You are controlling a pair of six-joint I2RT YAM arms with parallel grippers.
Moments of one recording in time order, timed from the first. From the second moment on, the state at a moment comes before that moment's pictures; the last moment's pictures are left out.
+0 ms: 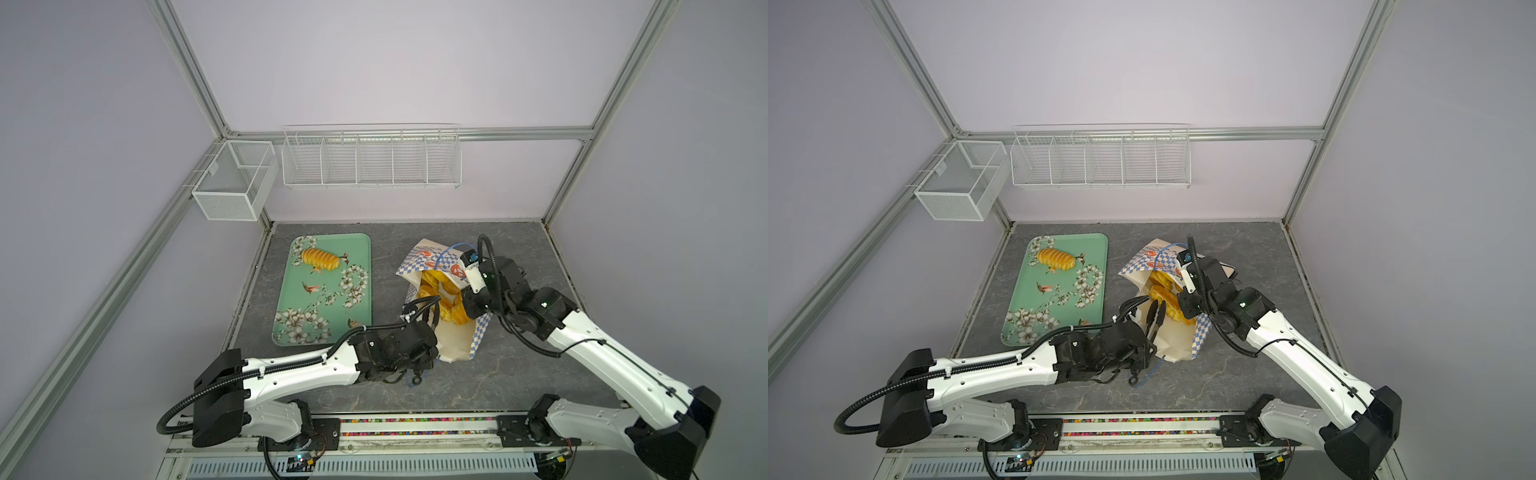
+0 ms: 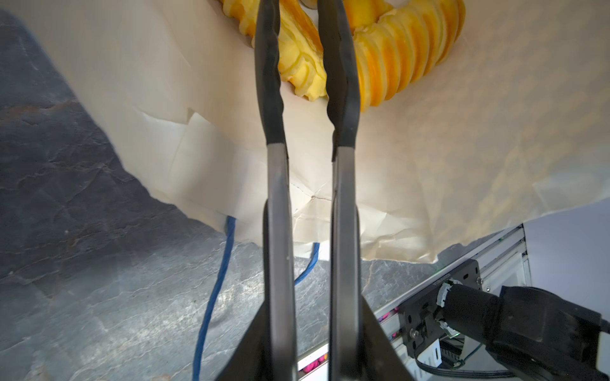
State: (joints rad) left arm -1.26 1.34 0.94 -0.45 -0.19 -1.06; right arm 0.70 1.16 1.12 -0.75 0.14 0.14
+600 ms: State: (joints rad) left arm -1.19 1.41 0.96 -0.40 -0.08 -1.16; right arm 0.76 1.06 1.02 -0.70 0.20 0.15
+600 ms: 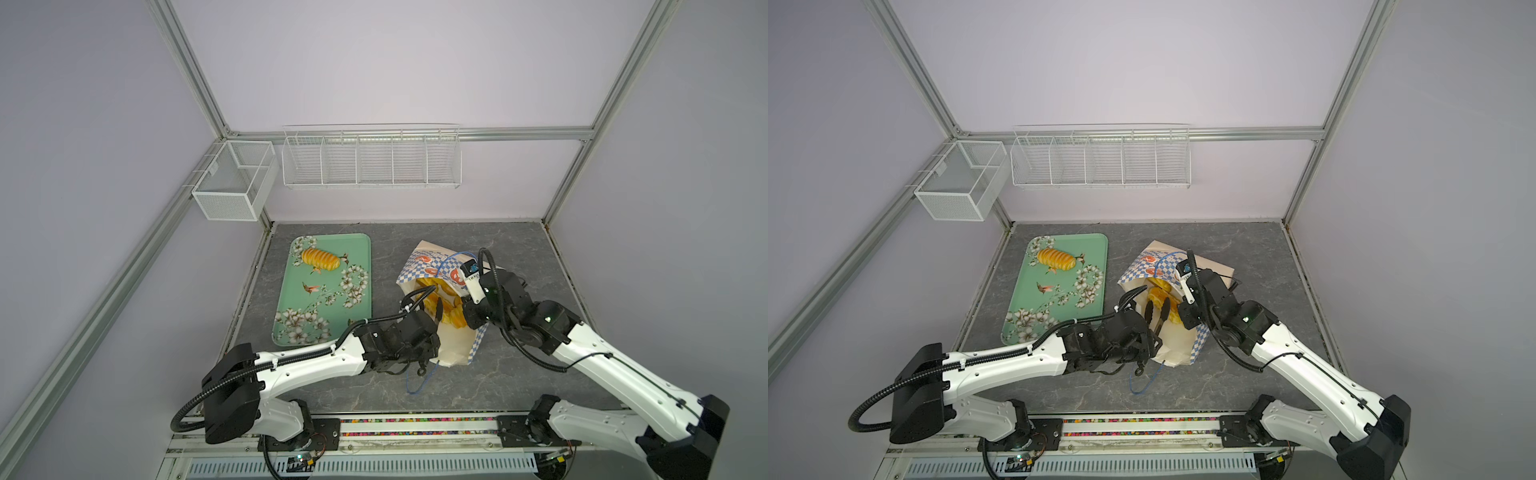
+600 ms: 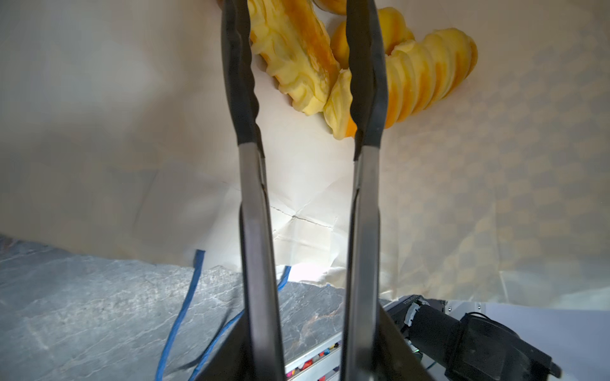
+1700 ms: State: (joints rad) left arm -1.06 1.59 0.93 -0.17 0.12 -1.32; right arm 0.76 1.02 0.98 -0.65 0.18 0.14
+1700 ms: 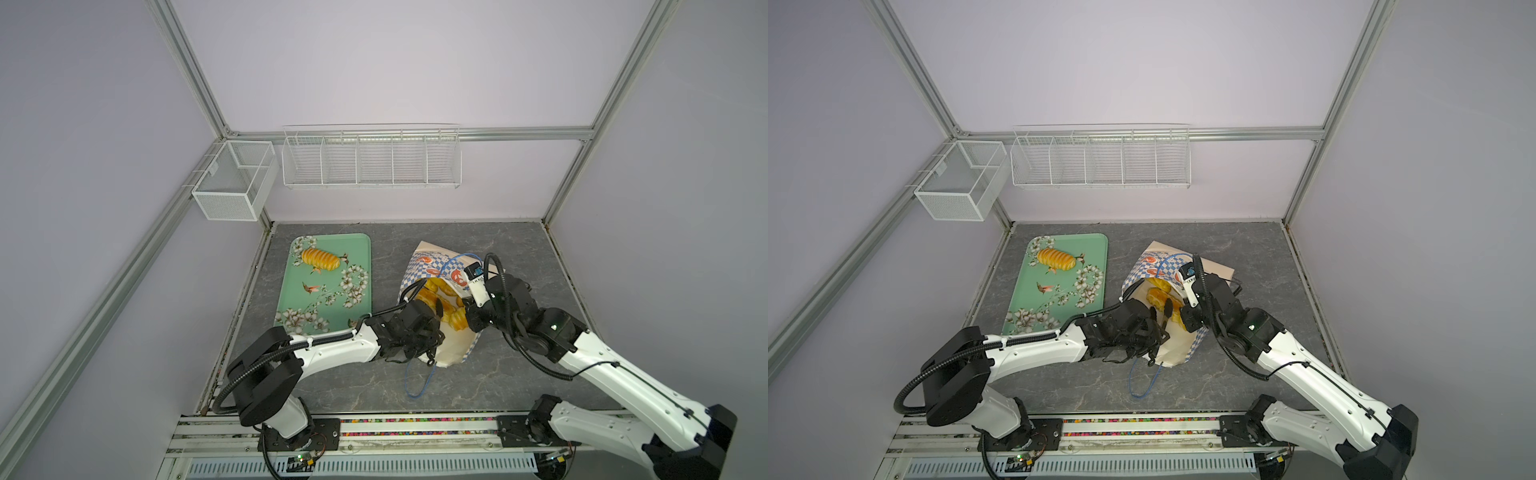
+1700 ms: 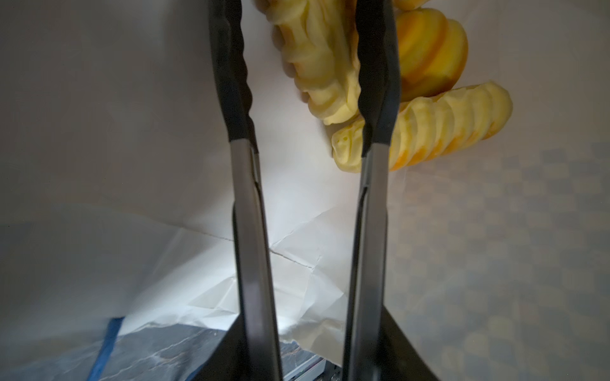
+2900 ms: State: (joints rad) left arm -1.03 1.21 1.05 -0.65 0.10 -1.07; right arm 0.72 1.18 1.24 -0.76 0.22 0.10
